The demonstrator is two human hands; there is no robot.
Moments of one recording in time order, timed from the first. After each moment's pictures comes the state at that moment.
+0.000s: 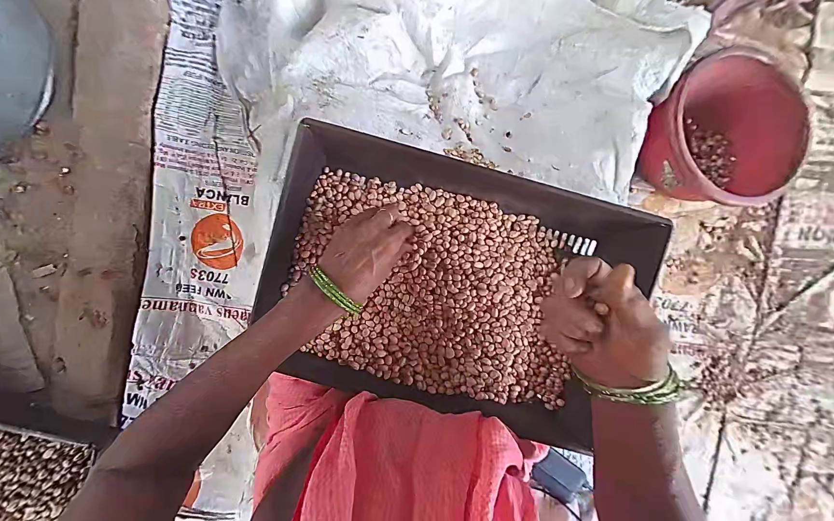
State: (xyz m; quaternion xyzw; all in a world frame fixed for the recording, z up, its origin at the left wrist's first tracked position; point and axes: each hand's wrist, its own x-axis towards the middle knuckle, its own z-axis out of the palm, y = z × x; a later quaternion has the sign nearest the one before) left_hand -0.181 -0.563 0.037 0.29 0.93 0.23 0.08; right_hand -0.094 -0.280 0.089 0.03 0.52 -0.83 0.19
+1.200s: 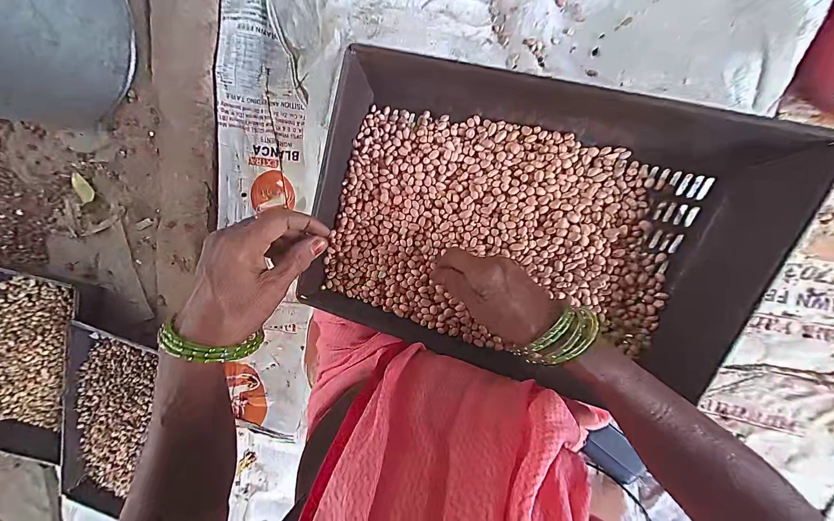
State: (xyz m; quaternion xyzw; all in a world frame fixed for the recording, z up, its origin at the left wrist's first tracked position) left_hand -0.093 -0.701 0.106 0.09 0.93 0.35 0.11; right_hand -0.080 -0.395 0.050 -0.20 0.88 -0.39 0.20
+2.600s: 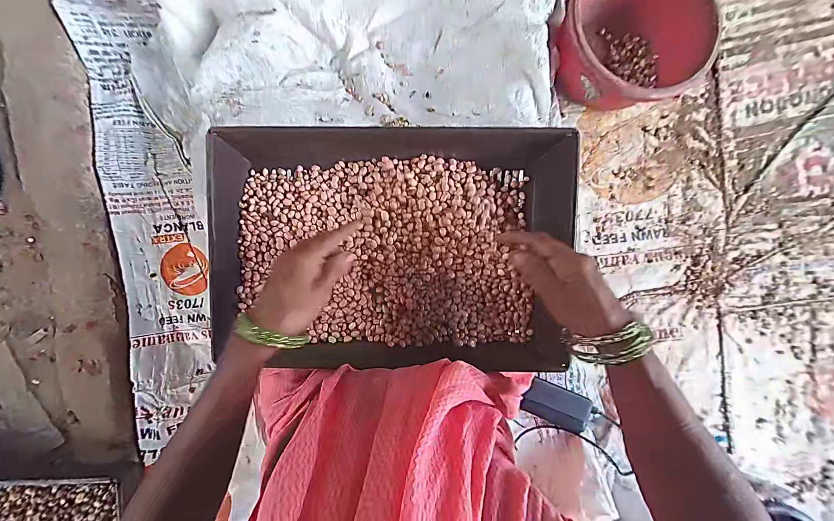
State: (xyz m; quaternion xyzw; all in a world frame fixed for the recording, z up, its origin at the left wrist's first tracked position) left_hand -0.127 -0.568 0.063 0.20 0.88 0.37 0.22; right_hand -0.023 -0.233 0.077 0.05 0.91 -0.40 0.09
